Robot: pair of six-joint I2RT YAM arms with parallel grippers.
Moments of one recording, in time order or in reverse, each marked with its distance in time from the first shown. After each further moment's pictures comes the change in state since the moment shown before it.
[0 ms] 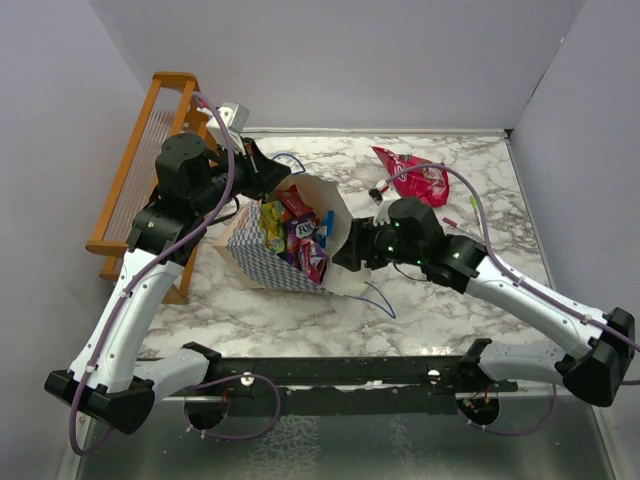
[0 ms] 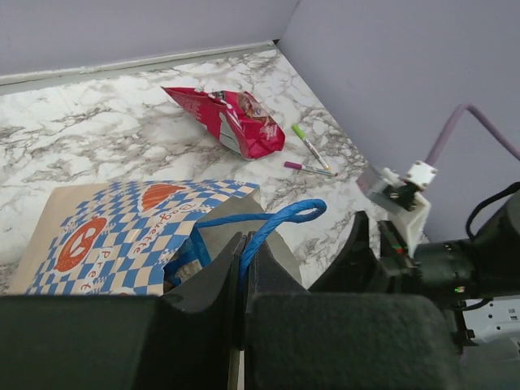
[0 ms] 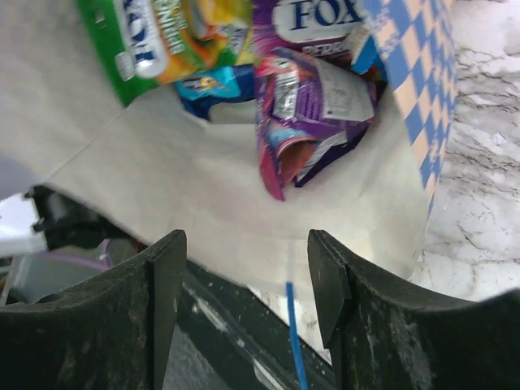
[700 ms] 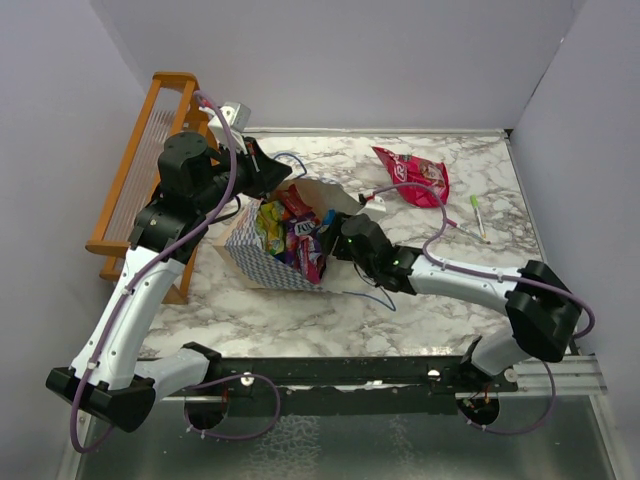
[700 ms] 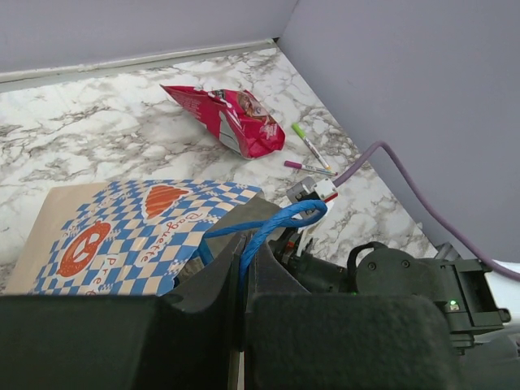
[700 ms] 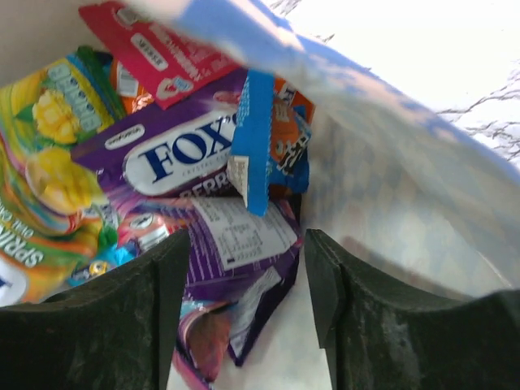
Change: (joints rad) left arm 0.000 0.011 0.000 0.006 0.003 -0.005; right arm 0.088 0.365 -0.111 0.467 0.535 0.243
